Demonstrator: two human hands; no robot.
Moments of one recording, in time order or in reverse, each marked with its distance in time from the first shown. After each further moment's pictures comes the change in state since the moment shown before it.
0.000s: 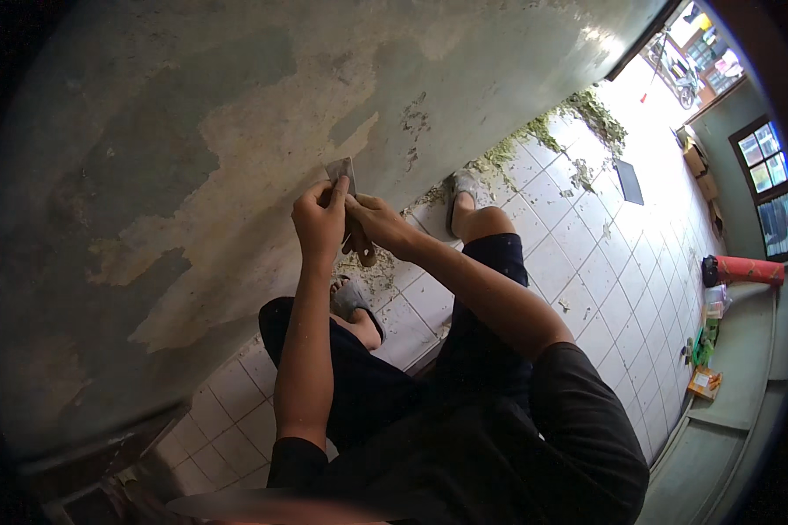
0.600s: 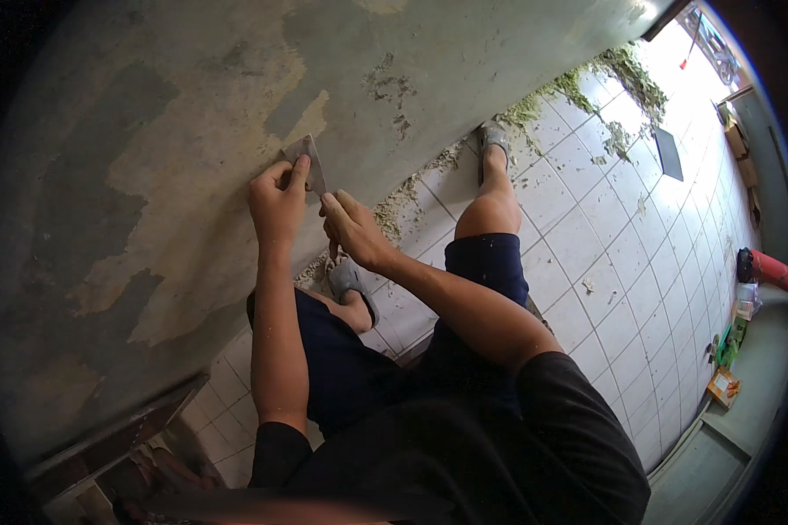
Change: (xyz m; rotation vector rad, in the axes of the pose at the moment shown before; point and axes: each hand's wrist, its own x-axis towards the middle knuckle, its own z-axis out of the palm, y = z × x) left_hand 0.024 0.004 0.018 0.274 -0.086 0.023; right_hand 0.005 0.072 -0.004 0.354 0.087 -0.123
